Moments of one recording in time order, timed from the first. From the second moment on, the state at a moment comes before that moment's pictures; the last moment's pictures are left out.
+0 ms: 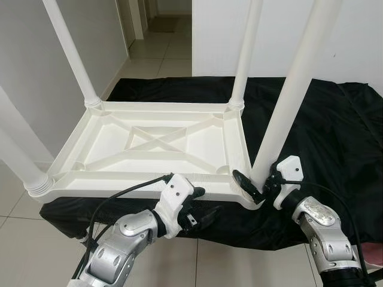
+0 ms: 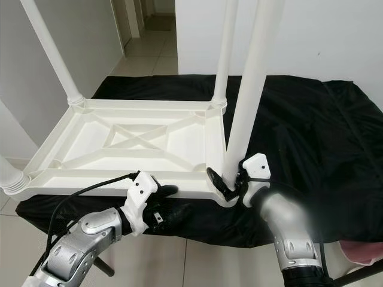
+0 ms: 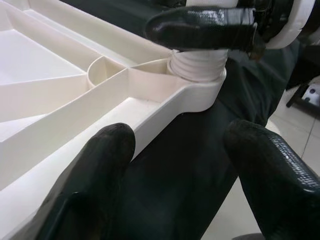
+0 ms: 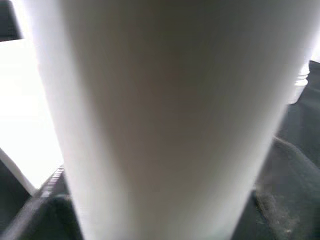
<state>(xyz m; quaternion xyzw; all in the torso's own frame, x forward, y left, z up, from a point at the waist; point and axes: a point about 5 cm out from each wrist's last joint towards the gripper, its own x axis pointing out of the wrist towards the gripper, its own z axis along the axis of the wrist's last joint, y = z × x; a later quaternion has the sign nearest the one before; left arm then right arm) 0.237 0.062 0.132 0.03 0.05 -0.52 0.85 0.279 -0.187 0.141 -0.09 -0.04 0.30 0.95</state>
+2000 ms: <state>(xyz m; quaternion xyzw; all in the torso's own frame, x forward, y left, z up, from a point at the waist) 0.237 0.060 0.132 0.04 0.04 -0.52 0.85 0.252 -0.142 0.142 0.00 -0.03 -0.08 1.00</state>
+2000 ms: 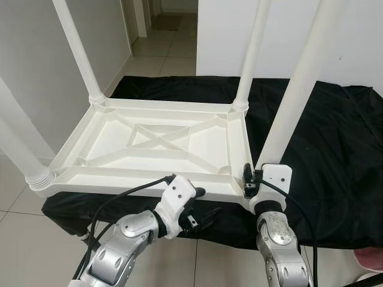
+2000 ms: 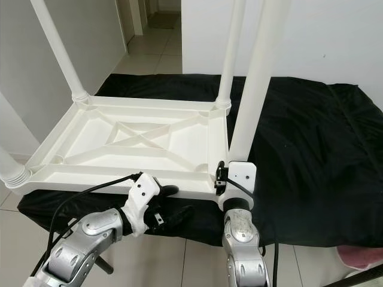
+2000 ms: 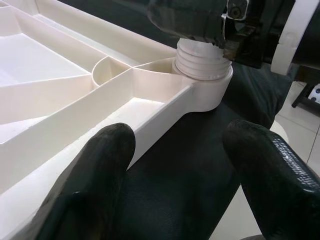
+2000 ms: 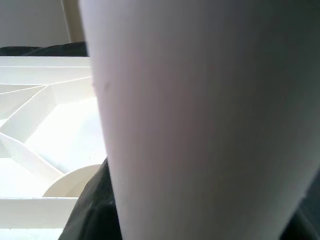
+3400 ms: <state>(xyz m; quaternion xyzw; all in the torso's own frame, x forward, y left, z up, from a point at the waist) 0.243 0.057 0.141 0.05 0.02 -0.51 0.86 0.282 -0.156 0.150 0.00 -0.06 0.11 0.99</state>
